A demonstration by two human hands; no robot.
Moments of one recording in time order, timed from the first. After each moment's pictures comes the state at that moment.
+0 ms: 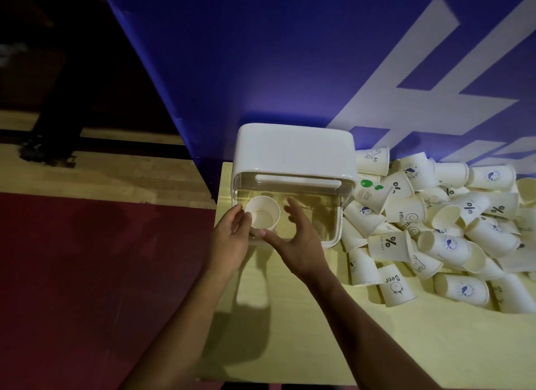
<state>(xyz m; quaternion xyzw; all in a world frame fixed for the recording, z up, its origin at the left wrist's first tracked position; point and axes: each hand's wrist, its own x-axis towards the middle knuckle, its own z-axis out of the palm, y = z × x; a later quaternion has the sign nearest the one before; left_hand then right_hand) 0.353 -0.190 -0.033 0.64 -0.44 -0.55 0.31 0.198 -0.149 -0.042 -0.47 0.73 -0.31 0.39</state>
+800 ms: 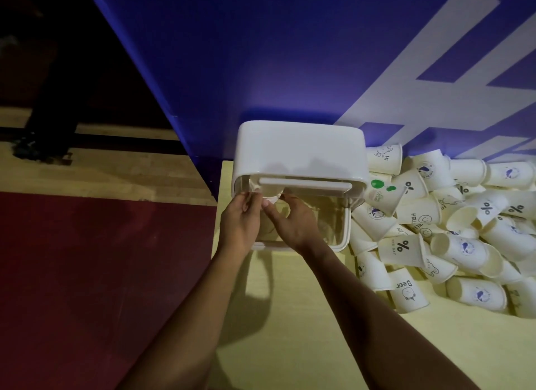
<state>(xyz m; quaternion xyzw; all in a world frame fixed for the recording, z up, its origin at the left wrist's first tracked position) 0.326 -0.239 -0.053 0.65 -0.45 -0.53 0.30 0.199 -0.217 -0.066 -0.48 0.75 -0.24 0.38</state>
